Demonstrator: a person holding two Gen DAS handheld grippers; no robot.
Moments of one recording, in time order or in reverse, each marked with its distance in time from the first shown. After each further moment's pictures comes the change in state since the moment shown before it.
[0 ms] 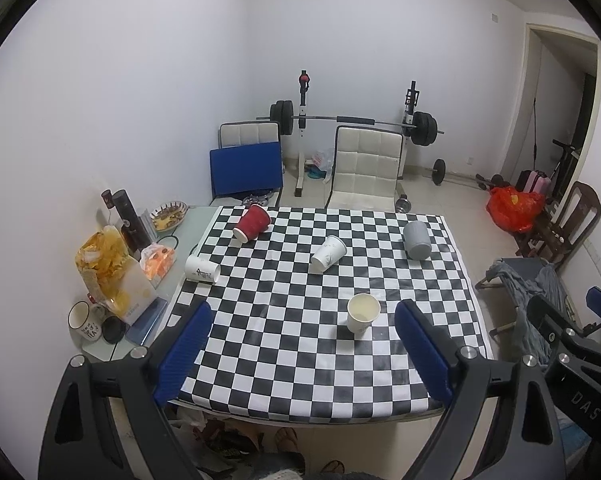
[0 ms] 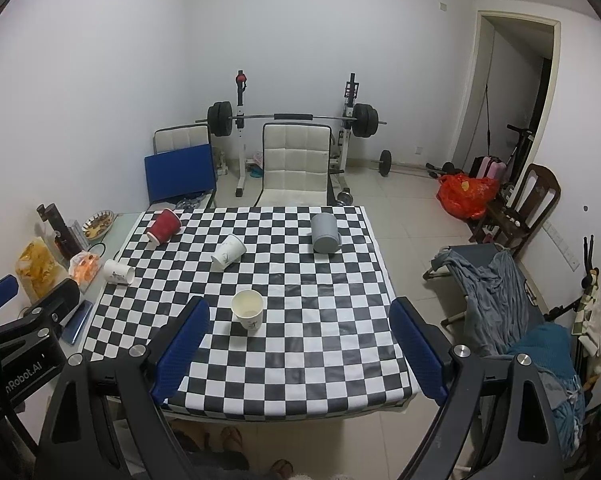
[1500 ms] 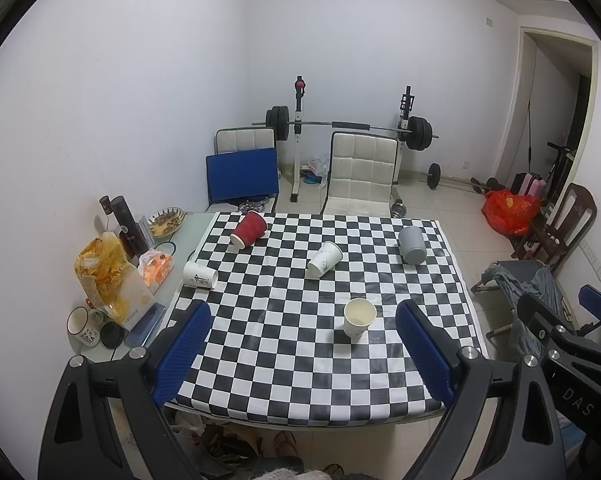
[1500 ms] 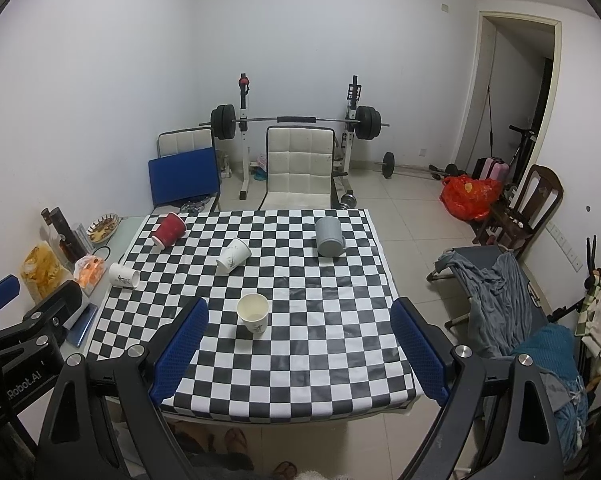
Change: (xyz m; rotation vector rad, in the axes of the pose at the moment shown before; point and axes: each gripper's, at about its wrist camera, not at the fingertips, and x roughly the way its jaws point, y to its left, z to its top) left arm -0.007 -0.001 0.009 0.006 -0.018 -0.014; right arm -0.001 0.007 0.004 -0.001 -0.008 0.005
